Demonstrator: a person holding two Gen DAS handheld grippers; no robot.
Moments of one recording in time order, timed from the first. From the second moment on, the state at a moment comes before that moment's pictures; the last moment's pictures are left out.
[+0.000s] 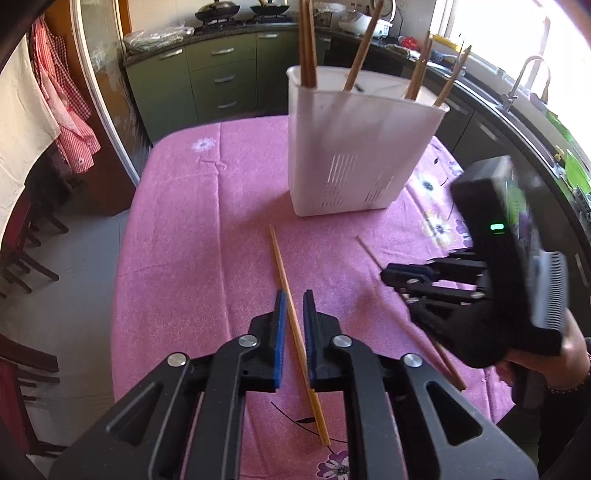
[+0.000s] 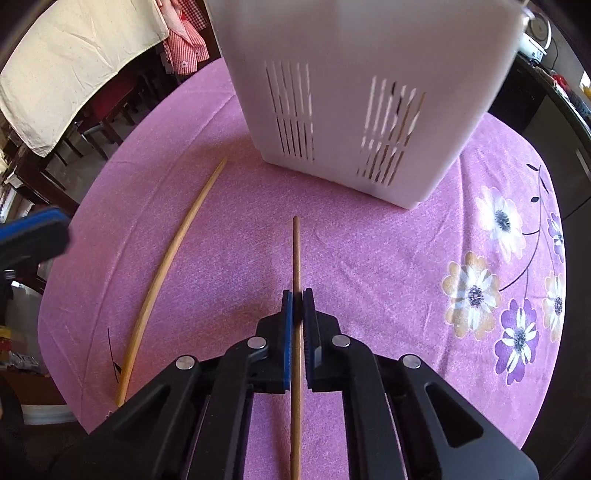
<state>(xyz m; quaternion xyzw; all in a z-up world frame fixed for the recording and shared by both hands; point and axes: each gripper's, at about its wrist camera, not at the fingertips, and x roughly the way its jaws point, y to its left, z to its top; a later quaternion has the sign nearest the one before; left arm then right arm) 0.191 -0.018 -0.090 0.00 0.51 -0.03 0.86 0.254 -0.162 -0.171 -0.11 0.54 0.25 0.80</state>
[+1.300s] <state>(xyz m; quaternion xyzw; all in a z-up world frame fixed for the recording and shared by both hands) 0.204 -0.023 -0.076 0.00 0.53 -0.05 0.85 0.168 -0.264 -0.054 -0.02 0.41 0.29 0.87</state>
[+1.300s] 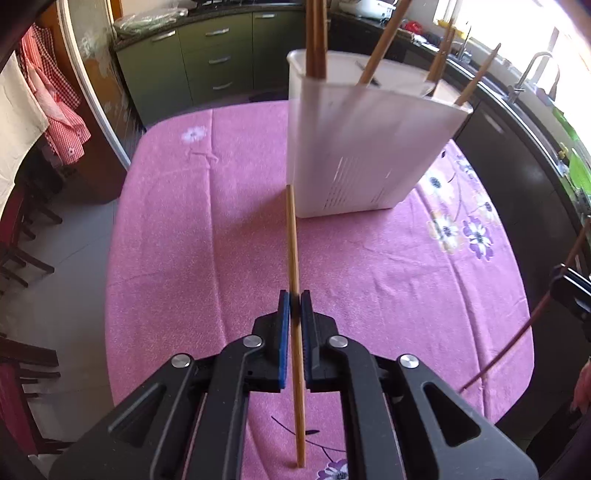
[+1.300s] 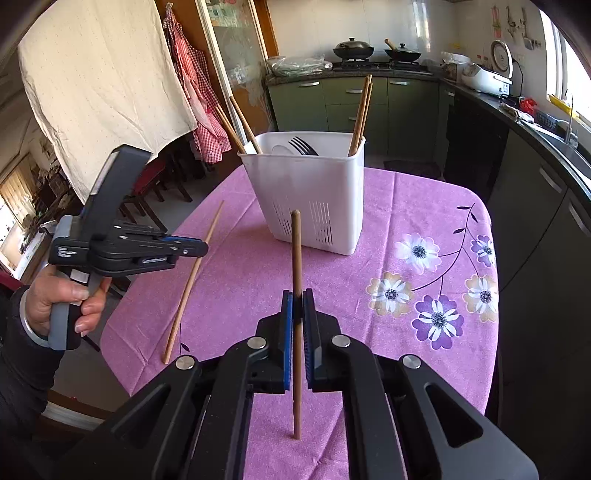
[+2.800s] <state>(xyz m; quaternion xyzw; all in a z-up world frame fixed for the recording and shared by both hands) 0.145 -0.041 0.071 0.03 0.38 -0.12 0.92 0.167 -0.248 0.064 -0.04 0.32 0.31 0.89</state>
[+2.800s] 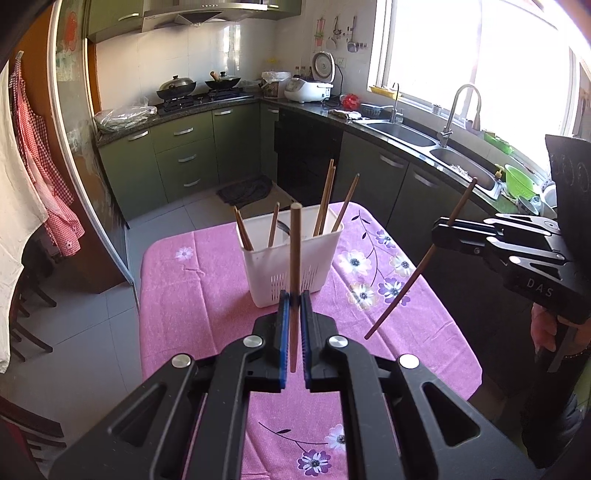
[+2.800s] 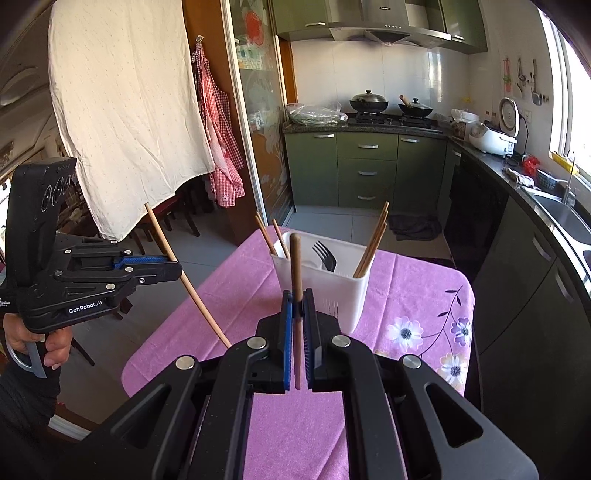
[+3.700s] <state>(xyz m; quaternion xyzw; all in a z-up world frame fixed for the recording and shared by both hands) 0.248 -0.082 0.168 0.04 0.28 -0.12 0.95 0.291 -0.247 0.156 0.01 0.27 0.27 0.92</state>
